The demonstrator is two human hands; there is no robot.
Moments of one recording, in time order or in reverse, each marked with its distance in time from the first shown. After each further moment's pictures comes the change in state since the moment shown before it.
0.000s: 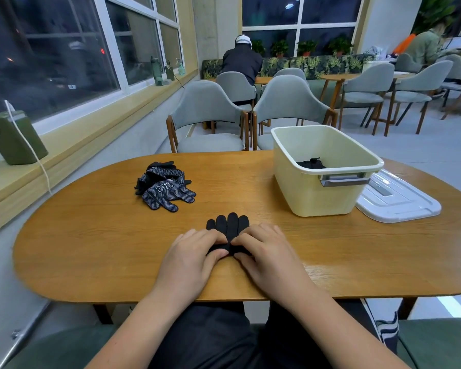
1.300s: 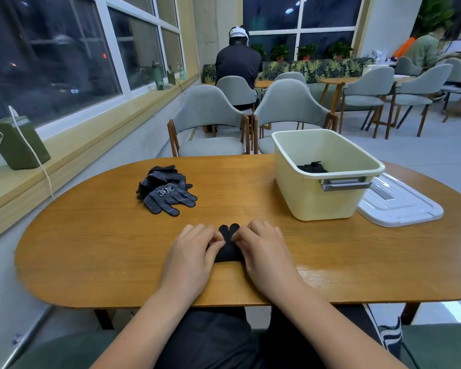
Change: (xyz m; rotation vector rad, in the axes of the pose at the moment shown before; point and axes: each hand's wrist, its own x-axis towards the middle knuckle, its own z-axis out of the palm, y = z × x) left_hand 0.014 0.001 0.004 -0.018 0.088 -0.120; right_hand 0.018 -0.008 0.011 0.006 0.058 0.168
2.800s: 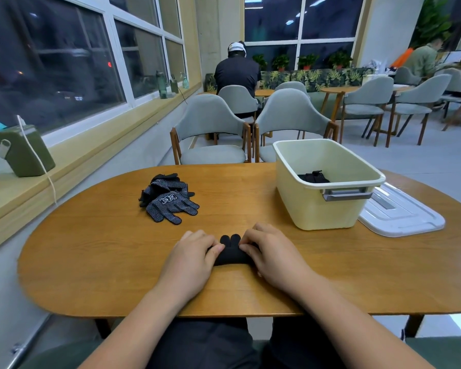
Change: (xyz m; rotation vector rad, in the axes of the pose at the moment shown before) left_hand 0.016 -0.019 0.002 -0.011 -0.142 -0.061; right_hand 0.027 0.020 -0.021 0.077 -0.219 0.019
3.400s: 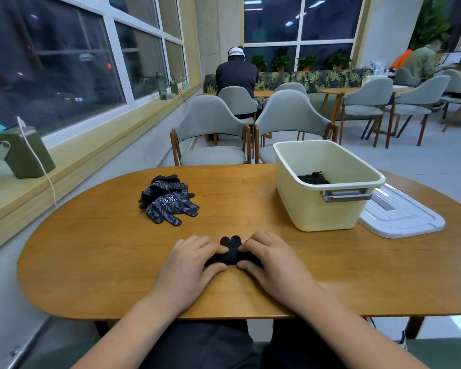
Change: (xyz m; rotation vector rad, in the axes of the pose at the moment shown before) left_hand -0.014 -0.007 -0.009 0.133 0.031 0.254; right_hand -0.020 0.001 0.004 -0.028 0.049 -0.128
